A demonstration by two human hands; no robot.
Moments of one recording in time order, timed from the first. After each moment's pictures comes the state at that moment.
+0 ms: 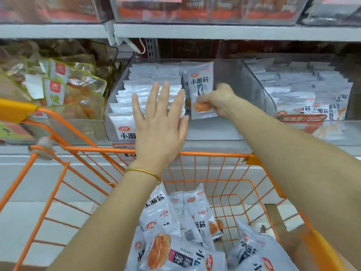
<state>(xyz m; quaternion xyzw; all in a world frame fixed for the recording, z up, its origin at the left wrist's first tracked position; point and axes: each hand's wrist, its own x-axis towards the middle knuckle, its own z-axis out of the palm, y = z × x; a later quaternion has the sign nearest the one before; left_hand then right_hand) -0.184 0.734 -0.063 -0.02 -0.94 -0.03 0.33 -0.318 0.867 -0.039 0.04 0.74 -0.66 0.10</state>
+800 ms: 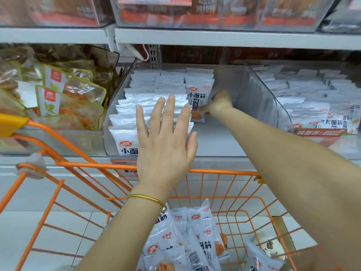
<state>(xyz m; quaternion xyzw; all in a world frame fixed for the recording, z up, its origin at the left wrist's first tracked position) -0.186 0.734 -0.069 -0.01 -0.94 -0.02 0.35 -0.375 0.849 -0.065 0.04 0.89 -0.45 0.02</state>
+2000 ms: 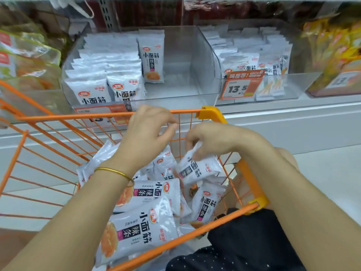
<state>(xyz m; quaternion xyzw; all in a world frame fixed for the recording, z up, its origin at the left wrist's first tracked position) -0.106 0.777 -0.074 -0.20 -0.93 -0.26 0.15 -0.127 0.955 -0.050 -0.27 0.91 -0.13 0.27</state>
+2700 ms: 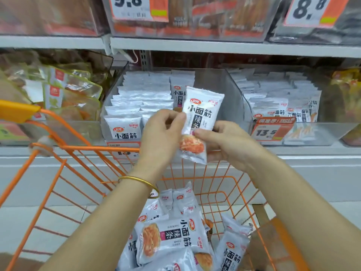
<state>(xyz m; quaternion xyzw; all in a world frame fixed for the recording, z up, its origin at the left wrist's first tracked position) -0.140 0.770 -0.023 0.04 -0.82 -0.53 0.20 -0.166 0.920 -0.019 -0.06 0.72 -0.66 0.21</state>
